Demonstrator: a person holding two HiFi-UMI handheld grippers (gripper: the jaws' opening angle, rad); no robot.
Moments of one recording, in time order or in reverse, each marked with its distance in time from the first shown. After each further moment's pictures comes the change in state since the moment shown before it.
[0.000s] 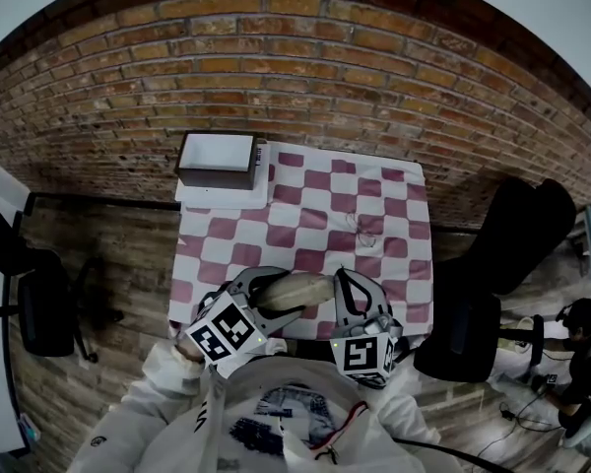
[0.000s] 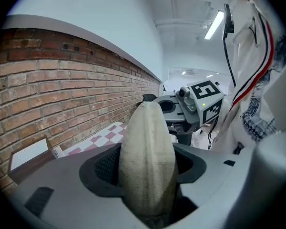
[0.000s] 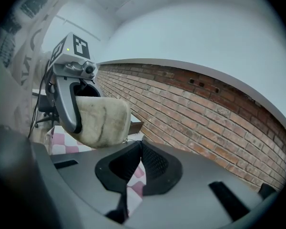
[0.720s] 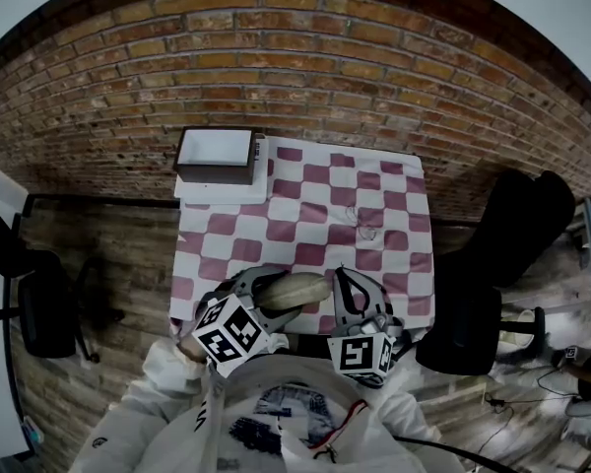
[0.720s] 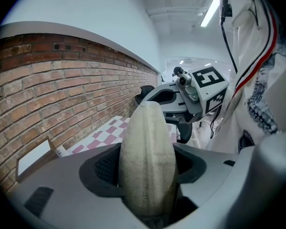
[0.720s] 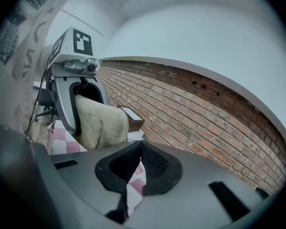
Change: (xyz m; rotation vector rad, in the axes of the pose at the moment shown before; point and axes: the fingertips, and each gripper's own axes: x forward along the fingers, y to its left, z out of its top) left arm 0.004 -0.007 -0.021 0.086 0.106 0.020; right arm -0.005 0.011 -0.003 -0.051 0.023 -0.022
